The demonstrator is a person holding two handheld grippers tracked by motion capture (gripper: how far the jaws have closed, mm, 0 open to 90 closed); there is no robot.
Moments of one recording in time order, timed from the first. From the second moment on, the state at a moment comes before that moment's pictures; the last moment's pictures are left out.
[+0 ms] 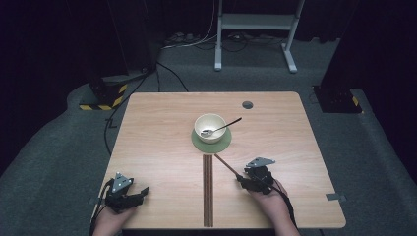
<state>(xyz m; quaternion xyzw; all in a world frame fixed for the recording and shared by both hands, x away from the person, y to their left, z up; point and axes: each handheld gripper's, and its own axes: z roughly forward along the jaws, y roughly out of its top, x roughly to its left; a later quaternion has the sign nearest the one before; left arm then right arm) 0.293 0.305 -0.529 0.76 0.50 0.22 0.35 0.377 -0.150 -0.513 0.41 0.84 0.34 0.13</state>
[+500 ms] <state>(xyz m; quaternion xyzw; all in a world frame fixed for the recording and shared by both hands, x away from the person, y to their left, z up) 0.293 0.305 -0.529 0.76 0.50 0.22 0.35 0.369 -0.134 -0.511 0.39 0.85 0.31 0.16</state>
